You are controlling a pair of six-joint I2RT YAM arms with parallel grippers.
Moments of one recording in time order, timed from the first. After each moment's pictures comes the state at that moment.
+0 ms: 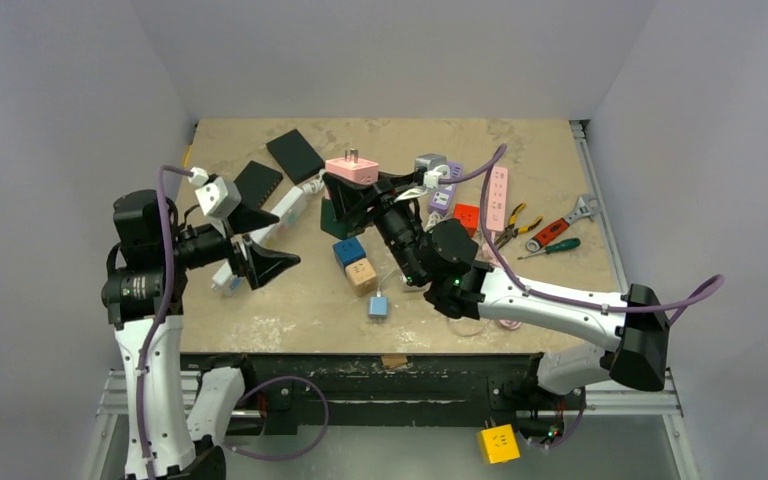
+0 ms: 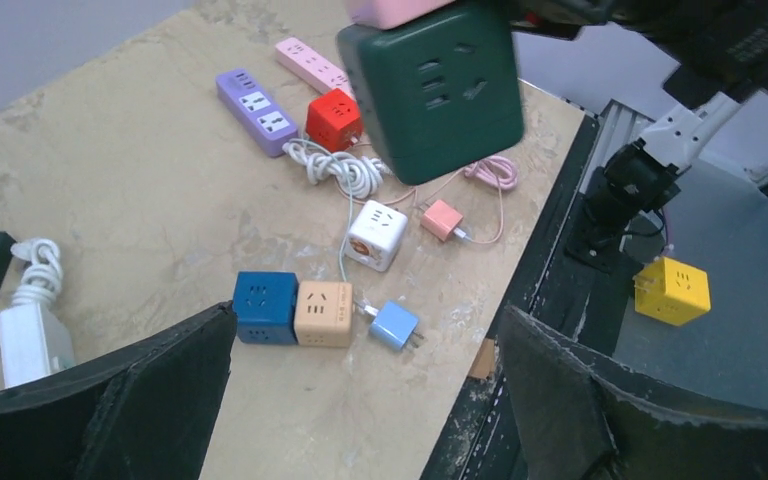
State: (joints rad) left arm 0.18 0.80 1.23 -0.95 1.20 0.35; right arm 1.17 1.36 1.12 0.68 0.59 0.30
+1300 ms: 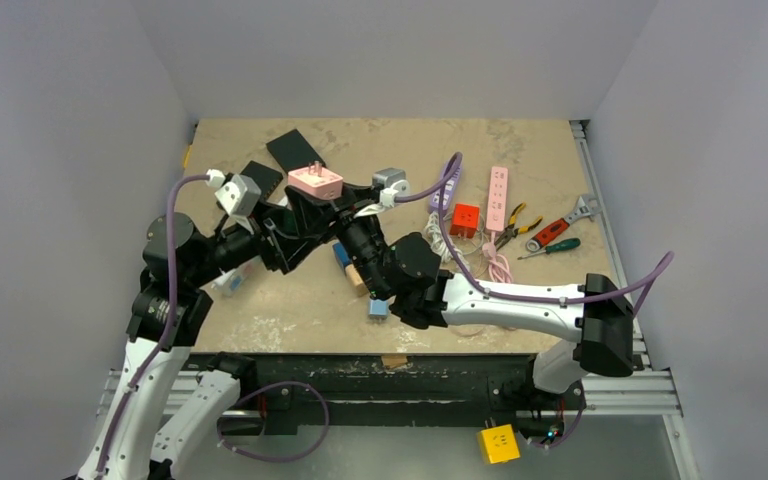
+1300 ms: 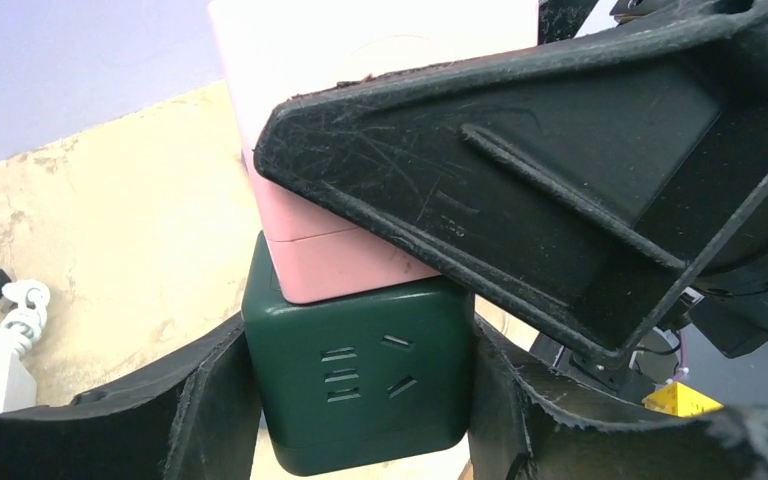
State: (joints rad) left arm -0.25 0.67 0.96 -0.31 0.67 -0.21; right arm 1.29 1.54 1.24 0.83 0.65 0.20
